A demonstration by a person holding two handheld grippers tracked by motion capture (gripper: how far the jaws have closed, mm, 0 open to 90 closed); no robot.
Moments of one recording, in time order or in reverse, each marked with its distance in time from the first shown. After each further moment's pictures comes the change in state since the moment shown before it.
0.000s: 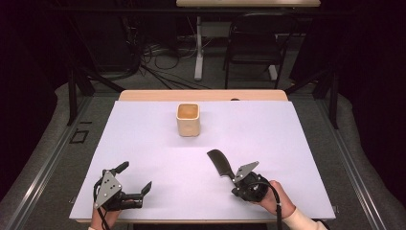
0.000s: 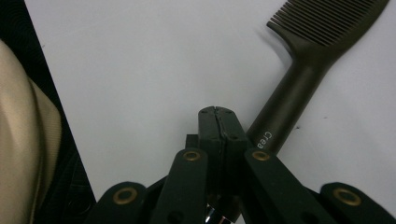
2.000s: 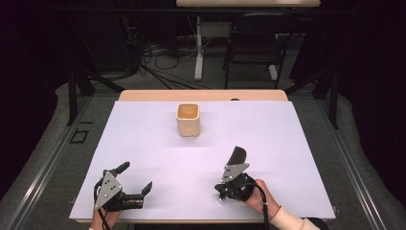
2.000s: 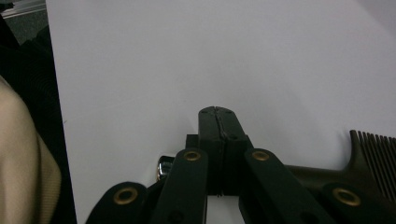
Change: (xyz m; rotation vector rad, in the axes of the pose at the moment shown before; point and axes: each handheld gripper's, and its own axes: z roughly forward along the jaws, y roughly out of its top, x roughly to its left) left arm -0.002 0.000 0.000 -0.006 -0.004 0.003; right arm 0.012 0.024 0.022 -0.195 0.022 -0.097
